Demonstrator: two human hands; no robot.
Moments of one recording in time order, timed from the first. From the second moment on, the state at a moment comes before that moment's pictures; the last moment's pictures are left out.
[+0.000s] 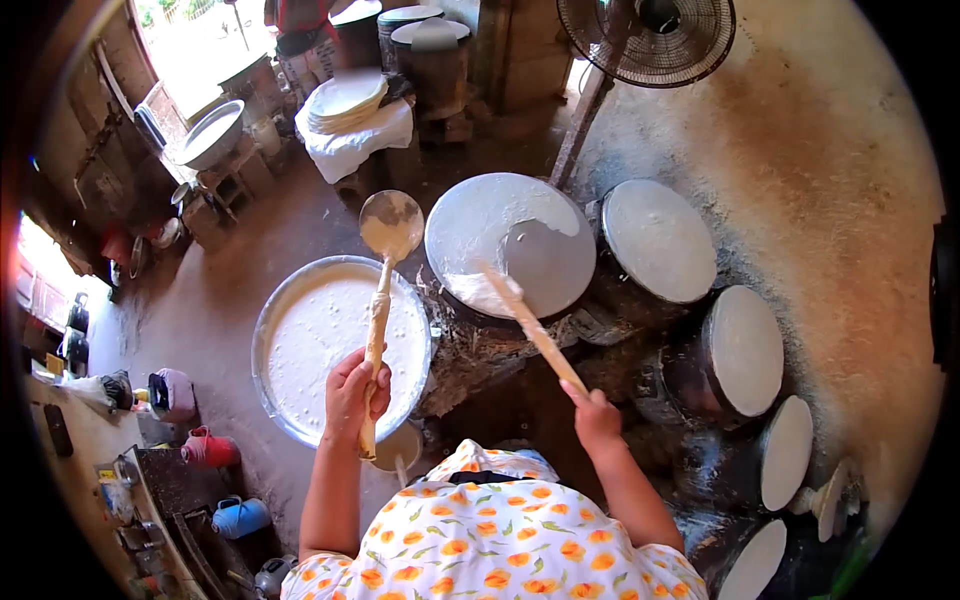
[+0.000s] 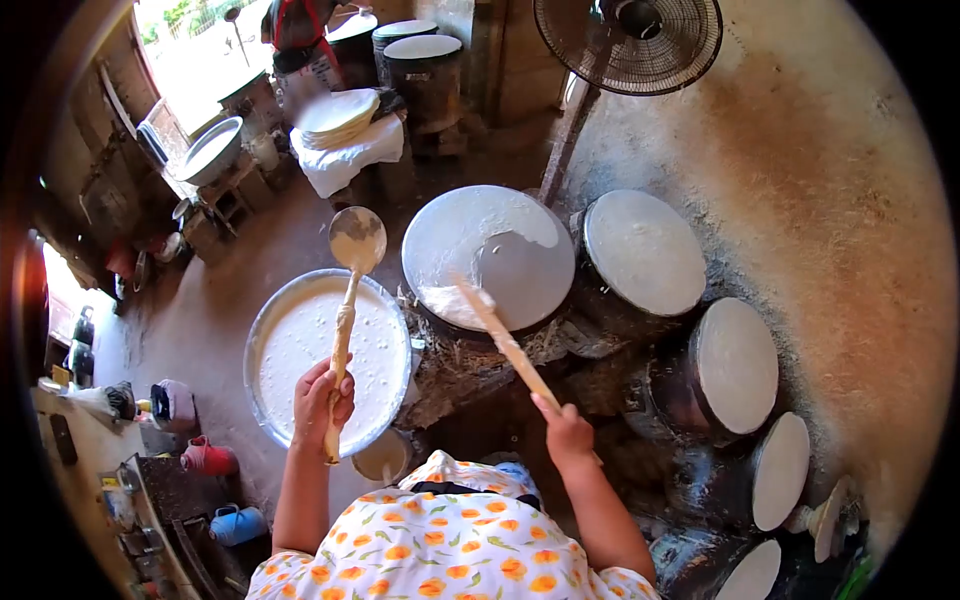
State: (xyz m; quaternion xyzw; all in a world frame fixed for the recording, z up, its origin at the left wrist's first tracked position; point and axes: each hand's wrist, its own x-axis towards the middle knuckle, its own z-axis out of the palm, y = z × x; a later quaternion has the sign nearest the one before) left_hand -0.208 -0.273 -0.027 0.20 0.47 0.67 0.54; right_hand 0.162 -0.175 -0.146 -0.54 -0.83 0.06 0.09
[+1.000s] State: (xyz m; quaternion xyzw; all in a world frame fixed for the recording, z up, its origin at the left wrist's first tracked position) left_hand -0.189 -0.245 -0.030 0.22 0.49 0.65 0.54; right_hand 0.195 -0.202 -0.137 -0.51 -0.81 0.27 0.07
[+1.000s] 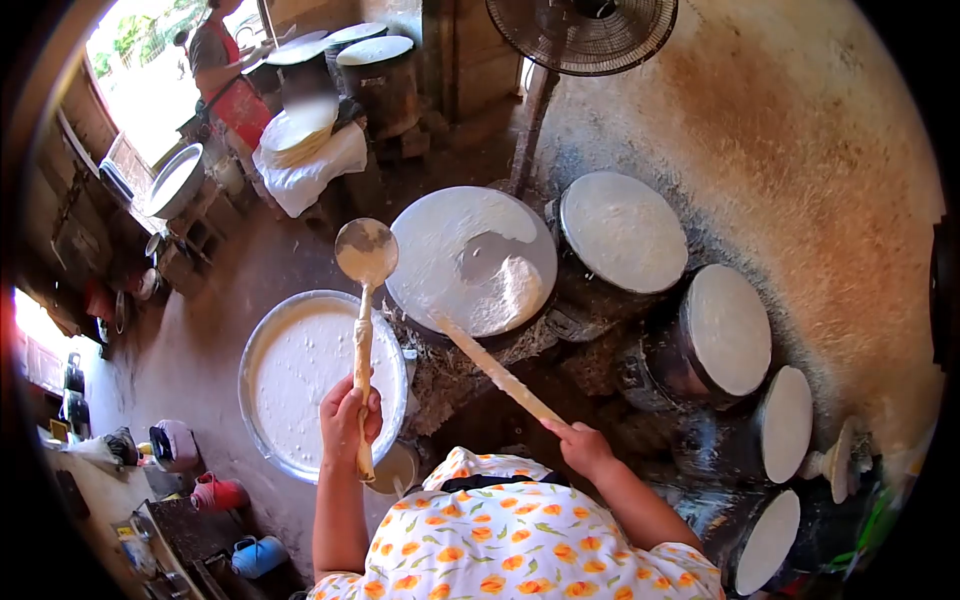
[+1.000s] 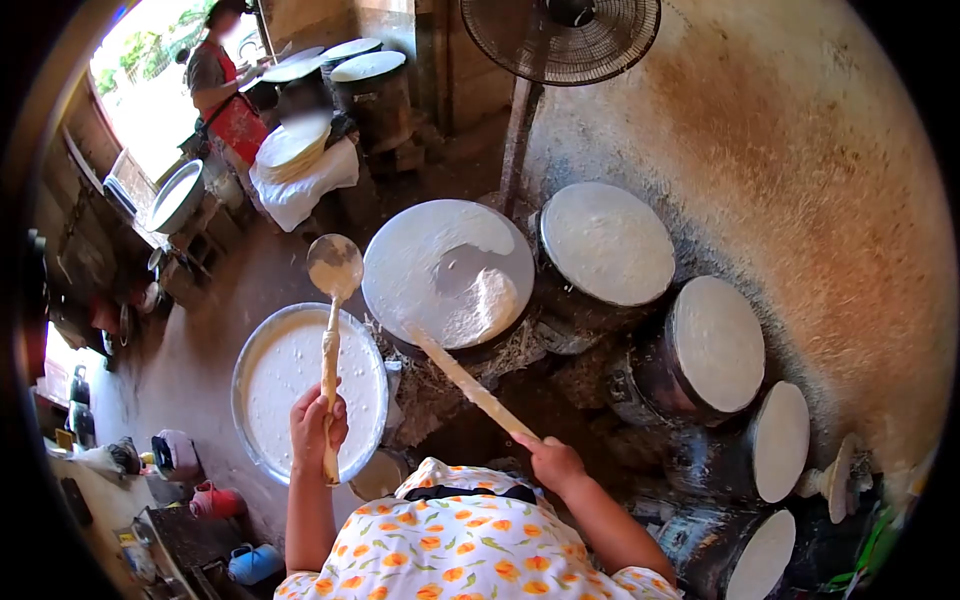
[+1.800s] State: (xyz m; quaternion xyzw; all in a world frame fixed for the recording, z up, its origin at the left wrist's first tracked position) left_hand -0.144 -0.232 -0.022 0.18 0.53 0.70 0.45; right_hand 0.176 0.072 -0.161 -0.53 -0.77 0.28 0.24
